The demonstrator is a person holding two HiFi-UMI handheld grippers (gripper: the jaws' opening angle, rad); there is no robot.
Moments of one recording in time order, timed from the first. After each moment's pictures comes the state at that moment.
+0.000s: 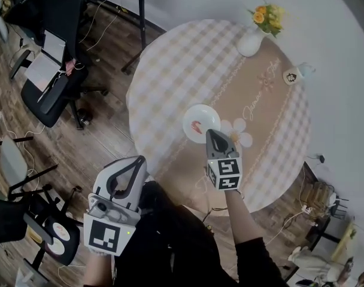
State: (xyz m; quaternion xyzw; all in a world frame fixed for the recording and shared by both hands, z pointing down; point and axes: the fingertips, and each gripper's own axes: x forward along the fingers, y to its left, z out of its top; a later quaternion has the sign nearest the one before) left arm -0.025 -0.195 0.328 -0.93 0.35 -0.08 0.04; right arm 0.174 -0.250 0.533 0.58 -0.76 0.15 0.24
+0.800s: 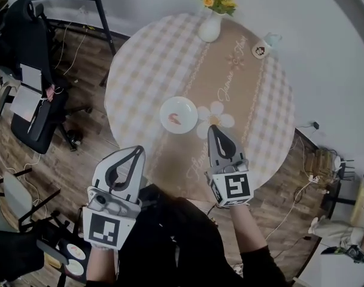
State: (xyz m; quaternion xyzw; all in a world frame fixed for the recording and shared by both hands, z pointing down) left arm 0.030 -0.181 0.301 -0.96 0.27 -0.05 0.06; right arm 0.202 -0.186 0.381 0.67 -0.73 0.03 0.13
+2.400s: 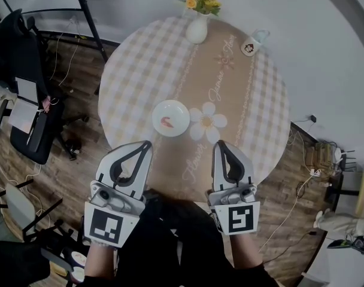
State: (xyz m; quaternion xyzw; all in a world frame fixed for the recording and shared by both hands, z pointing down) left arm 0.074 -0.178 0.278 -0.97 0.21 -0.03 0.09; right arm 0.200 -0.133 0.298 0.71 -0.70 -0.06 0.08
